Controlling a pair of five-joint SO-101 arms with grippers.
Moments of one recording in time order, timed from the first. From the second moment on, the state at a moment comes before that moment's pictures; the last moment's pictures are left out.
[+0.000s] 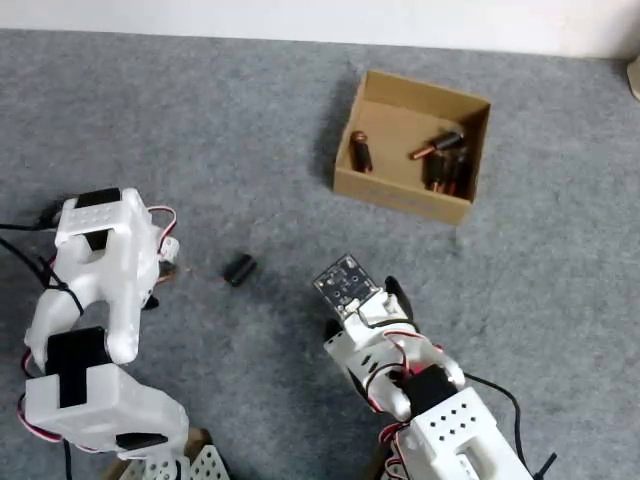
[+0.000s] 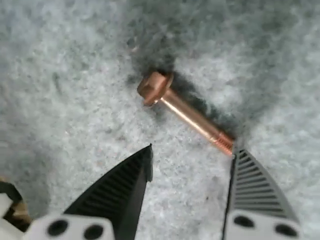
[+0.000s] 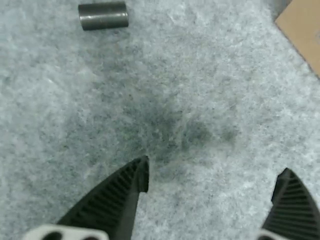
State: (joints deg) left arm -19.1 3.5 28.1 71.3 61.4; right arm -34.8 -70.3 85.4 39.3 15.3
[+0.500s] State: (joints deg) left arm -23.1 1.6 39.5 51.2 66.5; right arm -34.8 -70.3 85.4 39.3 15.3
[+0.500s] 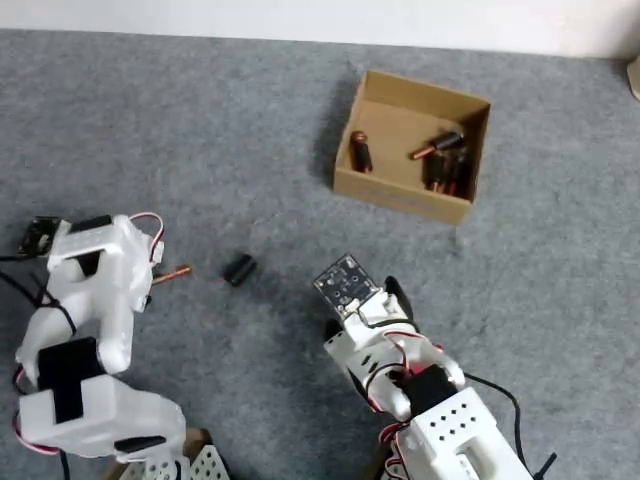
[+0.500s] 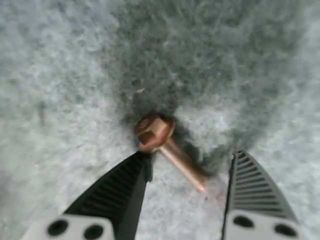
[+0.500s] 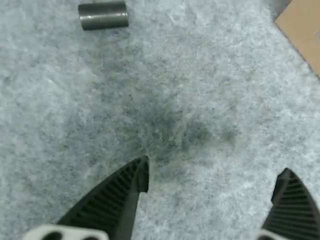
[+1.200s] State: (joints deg) left arm -24.5 1.3 39.8 47.9 66.7; right arm -34.8 -70.3 85.4 39.3 15.3
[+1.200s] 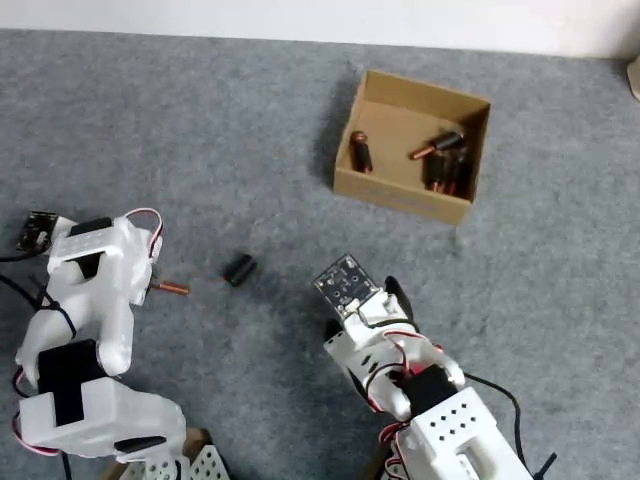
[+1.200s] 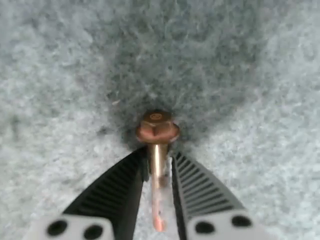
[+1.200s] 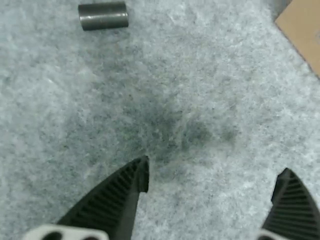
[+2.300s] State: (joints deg) left arm -24.5 1.0 40.5 47.8 66.7; right arm -53.2 -20.4 44.6 25.0 -33.7
